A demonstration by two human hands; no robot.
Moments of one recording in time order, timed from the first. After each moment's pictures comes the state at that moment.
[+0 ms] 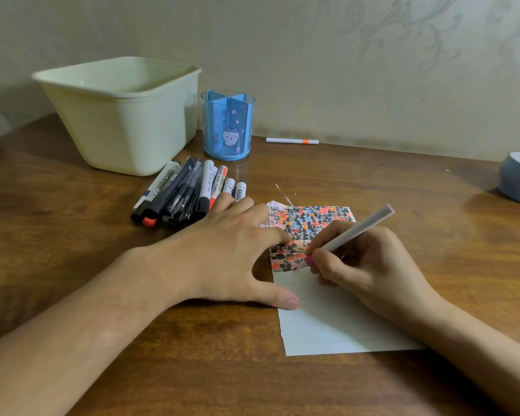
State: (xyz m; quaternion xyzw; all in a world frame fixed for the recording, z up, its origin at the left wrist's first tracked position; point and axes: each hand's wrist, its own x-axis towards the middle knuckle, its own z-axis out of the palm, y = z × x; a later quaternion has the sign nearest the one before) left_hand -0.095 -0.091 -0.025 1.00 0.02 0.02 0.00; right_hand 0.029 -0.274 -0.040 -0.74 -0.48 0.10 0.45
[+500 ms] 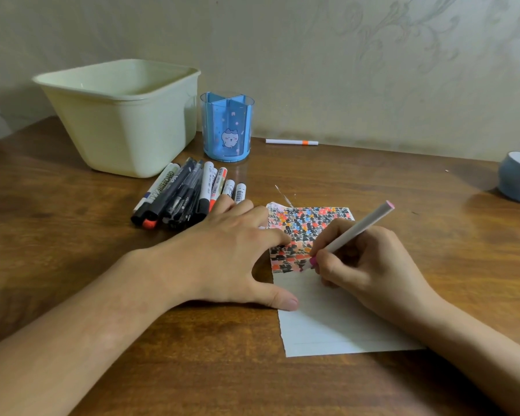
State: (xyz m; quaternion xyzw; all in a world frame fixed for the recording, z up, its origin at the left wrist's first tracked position) left_hand -0.096 -0.091 -0.025 1.00 0.02 0.01 0.01; right_hand 0.029 -0.274 -0.040 -0.75 -0.48 0.09 0.45
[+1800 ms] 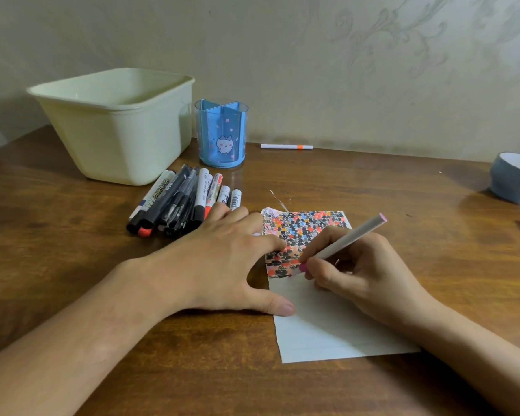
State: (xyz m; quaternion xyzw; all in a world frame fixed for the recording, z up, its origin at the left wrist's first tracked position) left_hand -0.096 -0.093 -0.022 1.00 0.03 -0.01 0.01; right_hand 0.030 -0.276 -0.038 -0.73 -0.51 0.12 0.44
